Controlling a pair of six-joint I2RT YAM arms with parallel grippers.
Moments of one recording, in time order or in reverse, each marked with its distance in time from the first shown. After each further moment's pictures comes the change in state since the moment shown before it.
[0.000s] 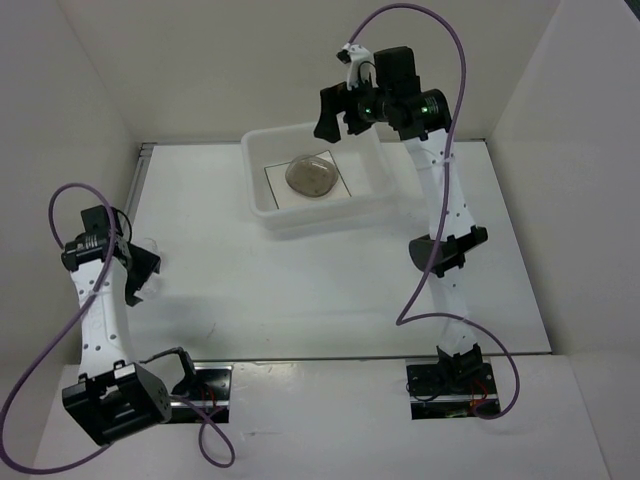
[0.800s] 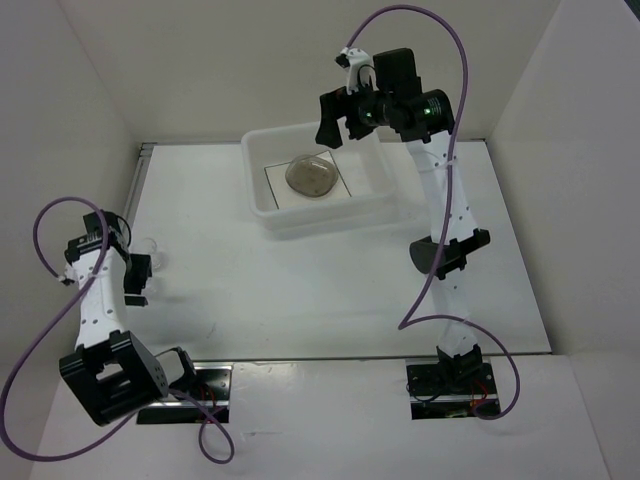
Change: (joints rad) left arm 0.057 0.097 -0.062 0.037 -0.063 -0.376; right arm 0.019 -0.030 -0.002 -0.074 0.024 -0.023
